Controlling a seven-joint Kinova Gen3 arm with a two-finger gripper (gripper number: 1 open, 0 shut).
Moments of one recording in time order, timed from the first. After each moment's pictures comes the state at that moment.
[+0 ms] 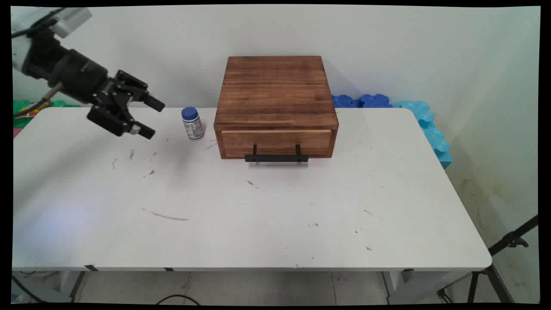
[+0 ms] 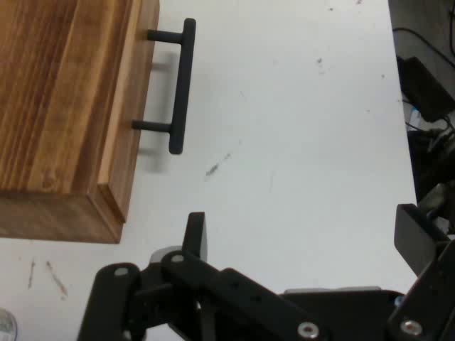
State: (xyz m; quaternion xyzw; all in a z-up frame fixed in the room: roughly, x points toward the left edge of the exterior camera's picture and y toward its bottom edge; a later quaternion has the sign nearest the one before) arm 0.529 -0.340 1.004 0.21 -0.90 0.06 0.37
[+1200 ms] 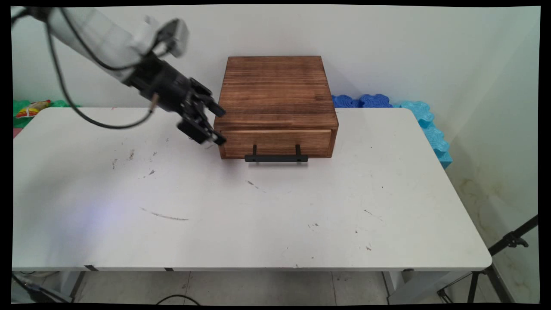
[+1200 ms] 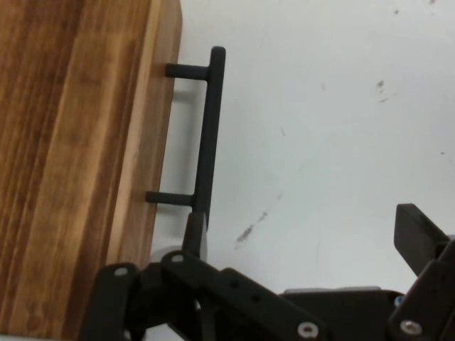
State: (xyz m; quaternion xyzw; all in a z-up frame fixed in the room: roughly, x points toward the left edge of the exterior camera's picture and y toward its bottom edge) arm 0.390 -0.397 0.980 0.22 -0.92 0.09 0.30
